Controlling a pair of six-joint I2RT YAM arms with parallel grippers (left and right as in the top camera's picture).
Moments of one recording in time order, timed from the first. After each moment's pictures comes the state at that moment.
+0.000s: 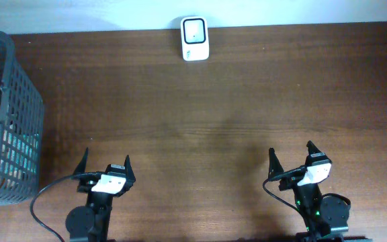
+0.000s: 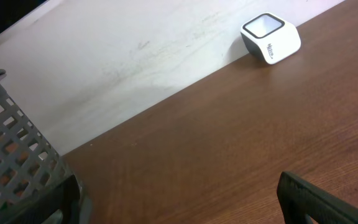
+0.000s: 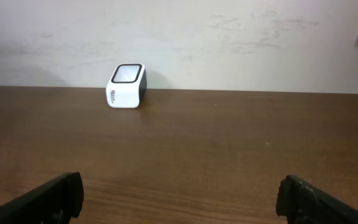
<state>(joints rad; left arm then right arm) 0.04 0.02 0.02 -0.08 0.09 0.50 0.04 0.01 0.01 -0.07 -0.13 0.06</state>
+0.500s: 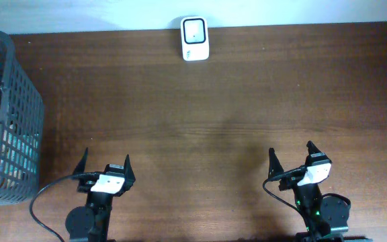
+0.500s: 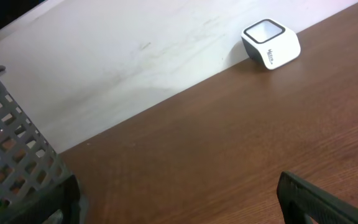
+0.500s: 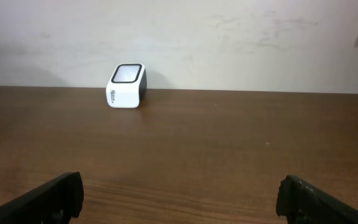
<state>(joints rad) 0.04 0.02 0.02 -0.07 0.09 0.46 0.04 0.01 0.01 -0.07 -0.13 0.06</state>
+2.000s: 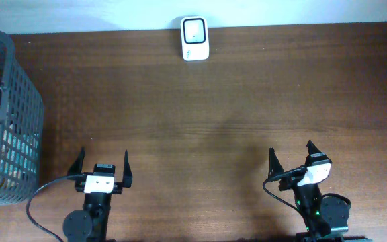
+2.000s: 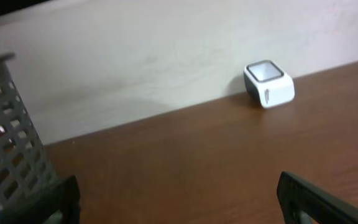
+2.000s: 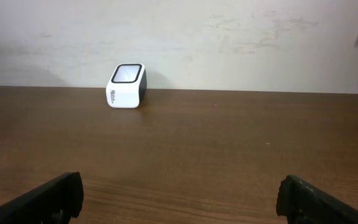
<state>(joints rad) 0.04 0.02 0.05 -0.01 0.09 0.24 0.04 0.01 0.01 -0.07 -0.13 0.06</state>
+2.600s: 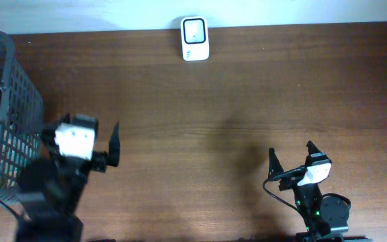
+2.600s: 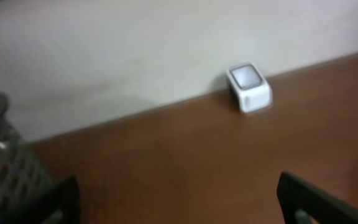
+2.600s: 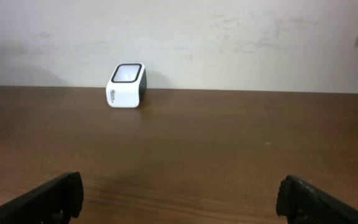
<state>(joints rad) 0.04 0.65 0.85 -0.48 0.16 0.24 0.04 0.01 0.01 -0.07 -0.13 0.06</state>
